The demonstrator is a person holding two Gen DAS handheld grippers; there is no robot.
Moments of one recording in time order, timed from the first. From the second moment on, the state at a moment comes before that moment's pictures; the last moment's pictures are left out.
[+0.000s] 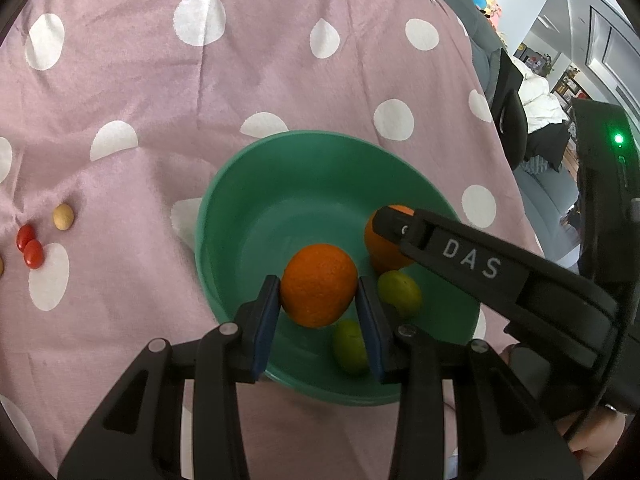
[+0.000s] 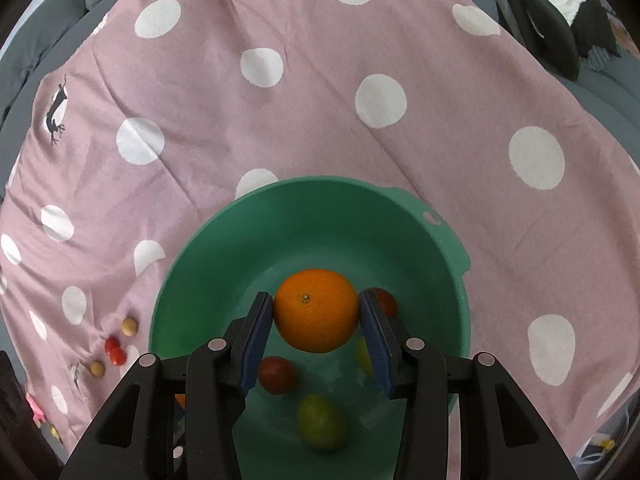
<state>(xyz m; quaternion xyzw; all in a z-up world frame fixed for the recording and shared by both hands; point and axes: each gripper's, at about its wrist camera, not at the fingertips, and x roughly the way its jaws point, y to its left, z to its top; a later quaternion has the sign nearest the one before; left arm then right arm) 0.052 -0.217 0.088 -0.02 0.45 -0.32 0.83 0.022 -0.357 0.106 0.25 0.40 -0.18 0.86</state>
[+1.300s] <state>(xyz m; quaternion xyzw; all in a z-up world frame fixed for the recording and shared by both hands) 0.079 -0.096 0.121 -0.09 0.41 -0.17 0.89 0.020 -0.347 0.120 0.23 0.37 -0.17 0.88</state>
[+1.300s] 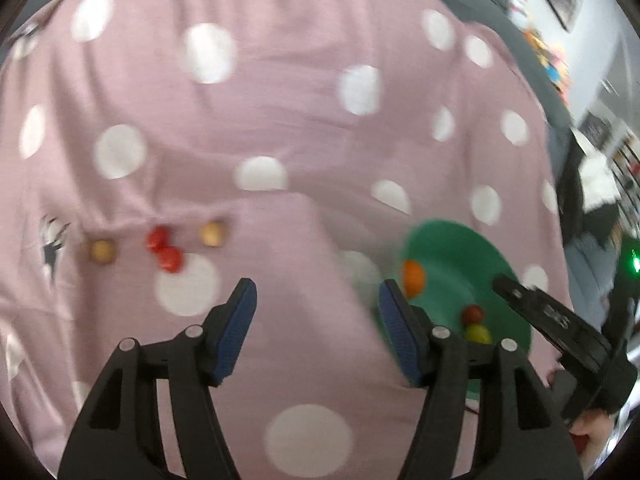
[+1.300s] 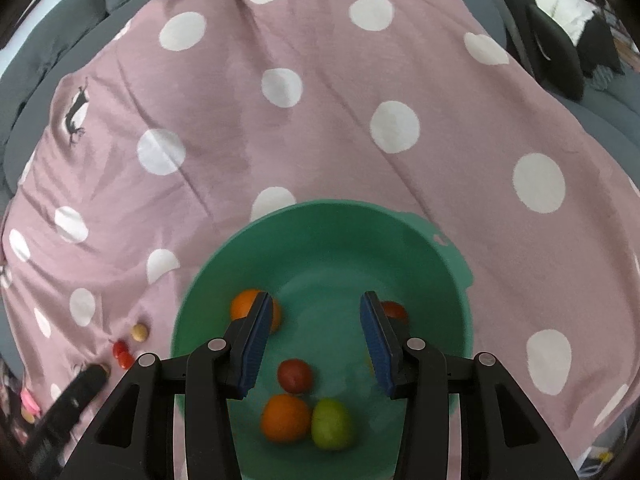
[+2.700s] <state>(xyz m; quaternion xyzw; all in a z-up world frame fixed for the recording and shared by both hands) 0.155 0.063 0.075 -0.28 0.46 -0.02 0.84 0.171 -0.097 0.053 0.07 0.49 0.16 0.85</state>
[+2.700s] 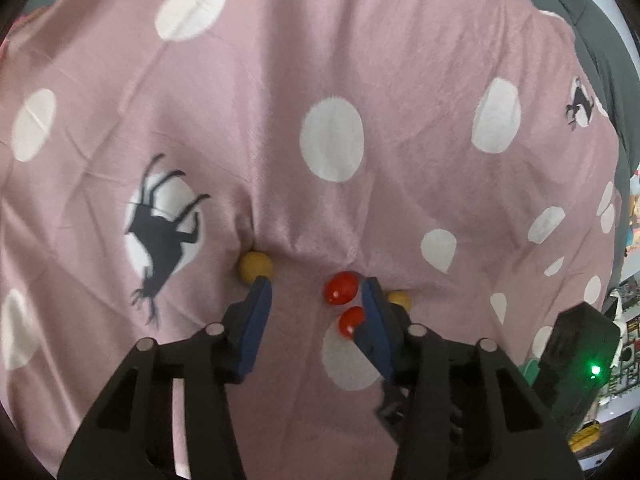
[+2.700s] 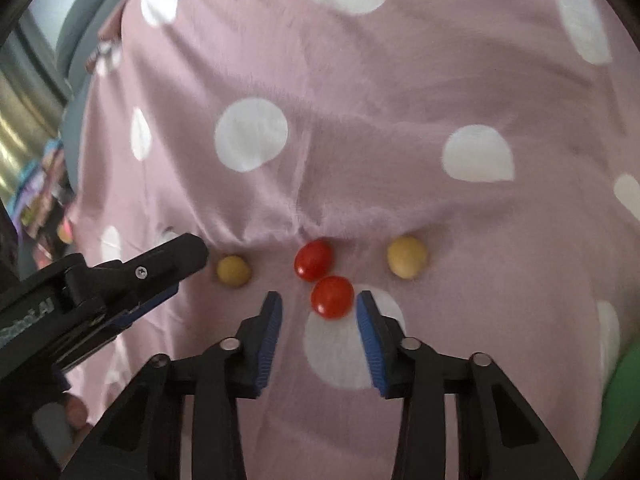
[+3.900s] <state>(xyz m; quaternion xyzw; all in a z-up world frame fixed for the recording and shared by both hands) 0.208 0.014 0.022 -0.23 0.49 -0.06 0.84 0.182 -0.150 0.047 0.07 0.51 0.11 0.85</state>
